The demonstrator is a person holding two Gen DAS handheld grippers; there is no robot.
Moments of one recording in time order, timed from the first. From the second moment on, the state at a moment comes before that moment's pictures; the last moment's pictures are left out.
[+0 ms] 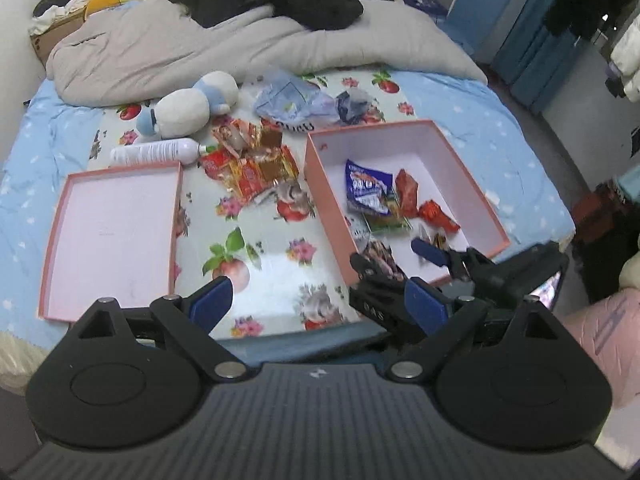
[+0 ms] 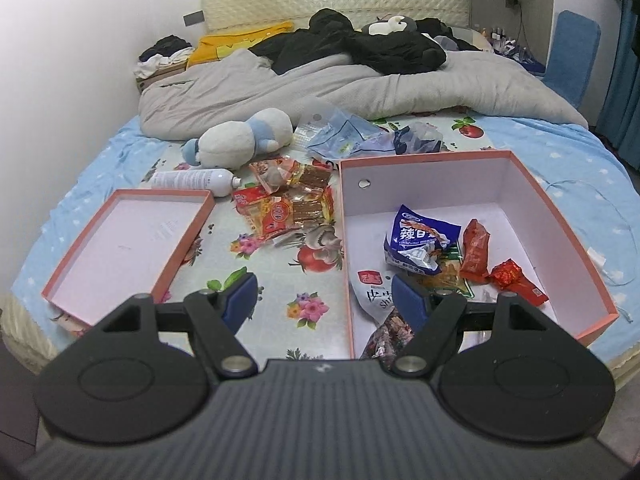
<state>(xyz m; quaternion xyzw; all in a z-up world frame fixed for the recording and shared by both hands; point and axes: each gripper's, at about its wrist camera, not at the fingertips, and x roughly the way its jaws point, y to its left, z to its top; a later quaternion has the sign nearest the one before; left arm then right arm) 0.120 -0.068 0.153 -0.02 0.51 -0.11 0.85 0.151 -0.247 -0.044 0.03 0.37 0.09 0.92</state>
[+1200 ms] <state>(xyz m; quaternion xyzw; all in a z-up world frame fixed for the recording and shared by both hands) 0.488 0.086 -0.160 -0.23 0.54 -0.10 0.80 0.391 -0.117 -0.164 -0.10 0.35 0.16 0.92</state>
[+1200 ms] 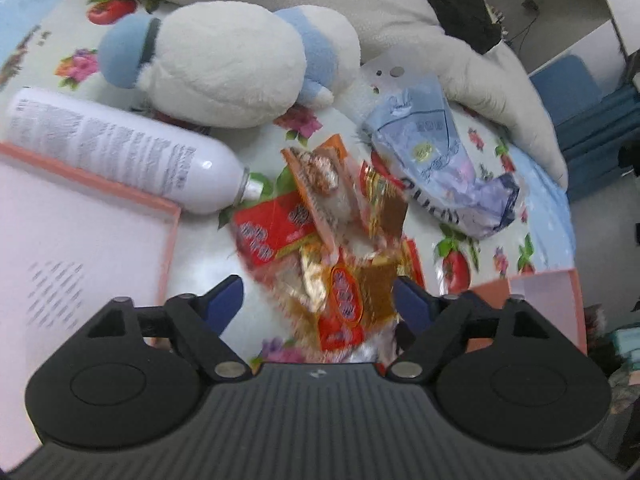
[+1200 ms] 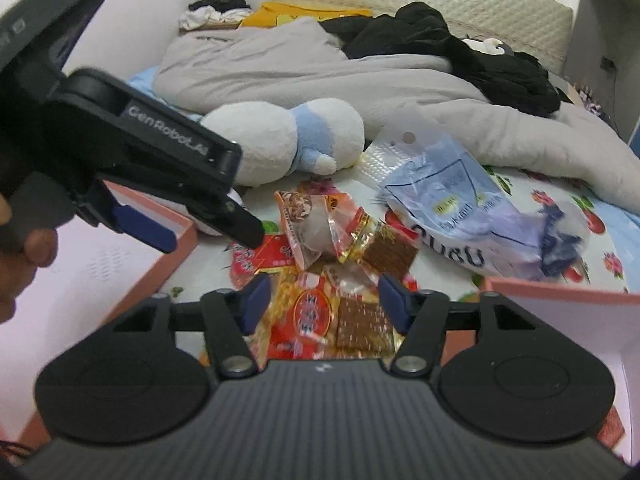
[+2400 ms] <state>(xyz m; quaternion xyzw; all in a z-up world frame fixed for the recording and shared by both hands) 0.558 0.063 -0.229 -0.33 0.49 -0.06 0.80 0.448 -0.119 -0.202 -0.12 0.38 0.06 0.92</state>
